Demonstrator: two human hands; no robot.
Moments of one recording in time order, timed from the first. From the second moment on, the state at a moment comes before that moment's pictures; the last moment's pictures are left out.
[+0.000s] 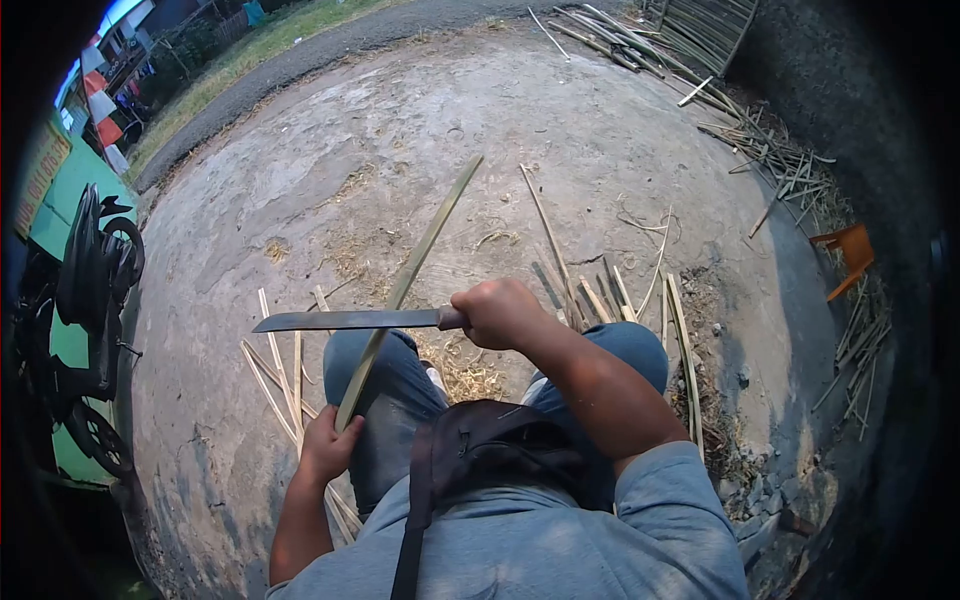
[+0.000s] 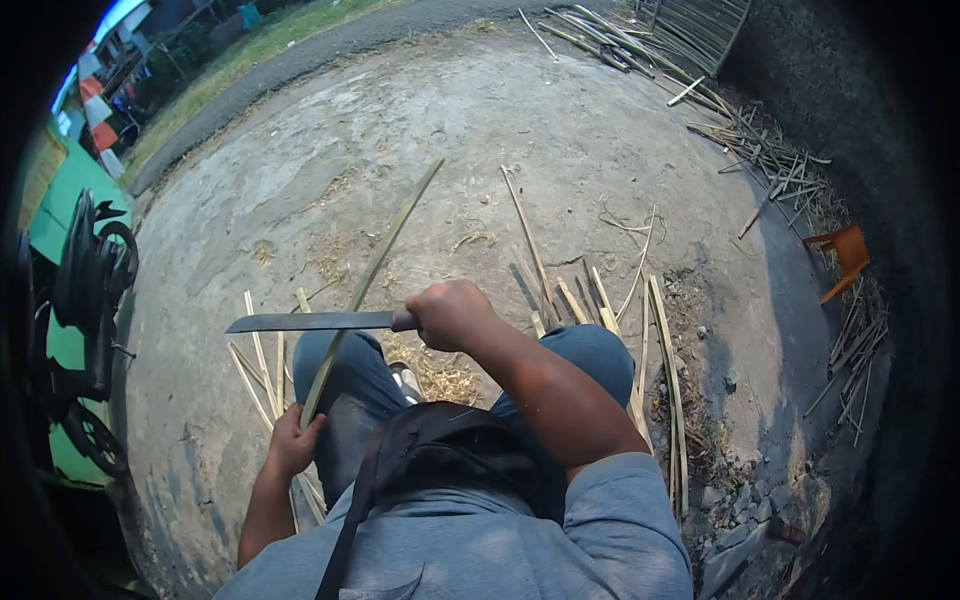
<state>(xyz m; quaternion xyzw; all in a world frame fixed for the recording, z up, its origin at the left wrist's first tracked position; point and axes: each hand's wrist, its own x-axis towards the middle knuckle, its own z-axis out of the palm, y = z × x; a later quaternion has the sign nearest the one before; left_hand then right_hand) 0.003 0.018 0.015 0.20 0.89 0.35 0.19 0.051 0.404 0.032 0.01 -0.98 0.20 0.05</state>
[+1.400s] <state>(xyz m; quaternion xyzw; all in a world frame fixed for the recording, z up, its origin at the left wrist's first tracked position) 0.002 0.025 0.033 0.18 0.90 0.31 0.22 0.035 0.469 0.011 -0.22 -0.90 0.37 0.07</state>
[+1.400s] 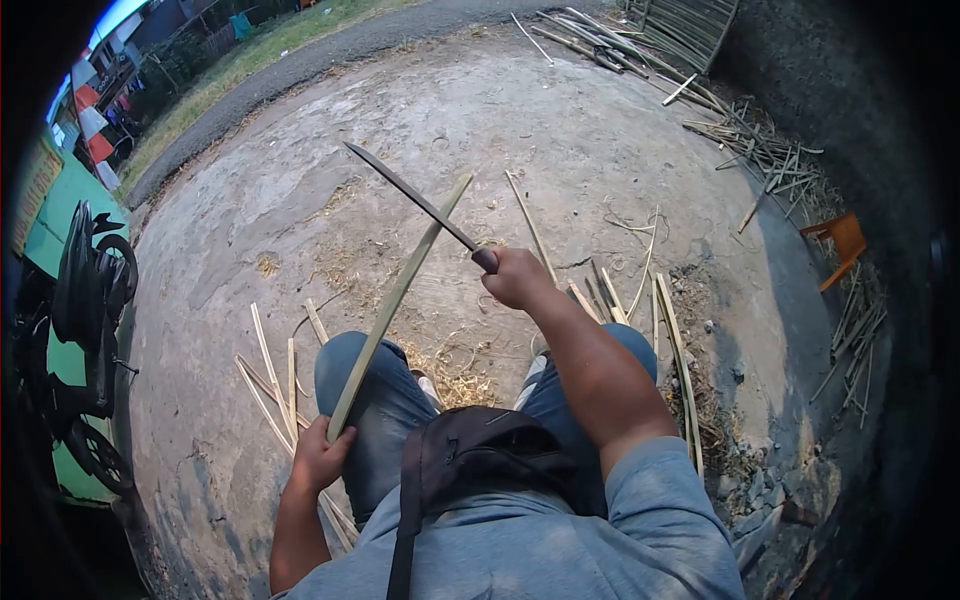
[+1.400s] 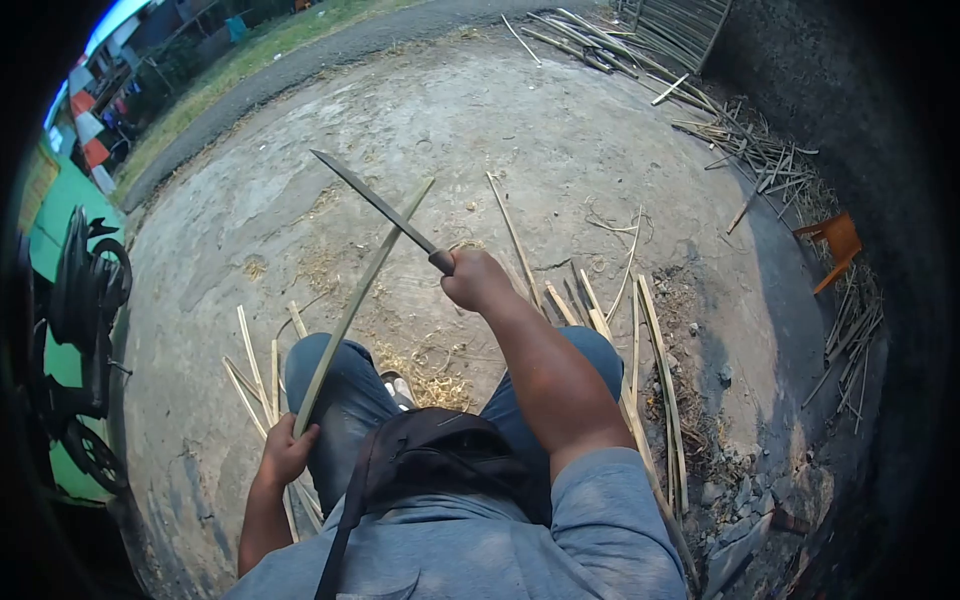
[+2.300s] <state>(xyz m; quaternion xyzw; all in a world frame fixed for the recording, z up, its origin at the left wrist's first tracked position) -0.031 0.003 0.002 0.16 0.80 0.44 0.37 0.046 0.406 0.019 -0.02 -0.98 0.21 0.02</state>
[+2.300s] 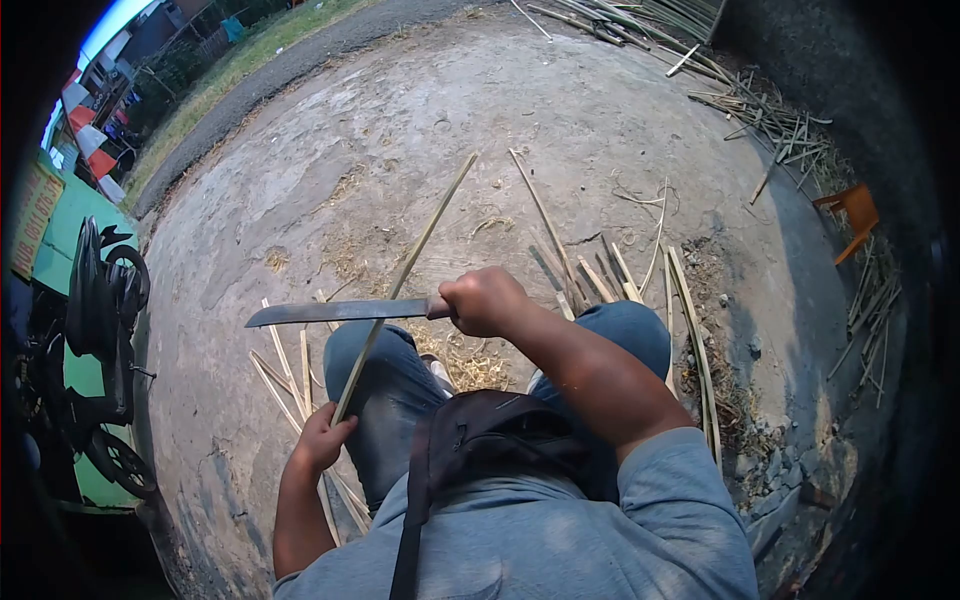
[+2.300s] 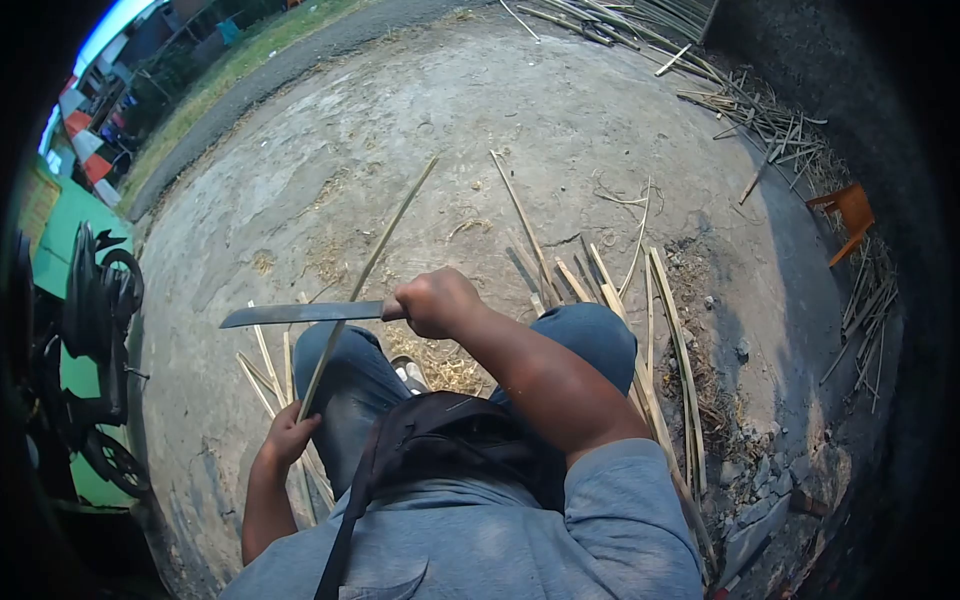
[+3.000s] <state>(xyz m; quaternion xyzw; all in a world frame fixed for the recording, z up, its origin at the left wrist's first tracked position) -0.023 0.008 0.010 0.16 0.82 0.43 0.34 0.039 0.402 0.016 -0.02 -0.98 0.20 0.04</state>
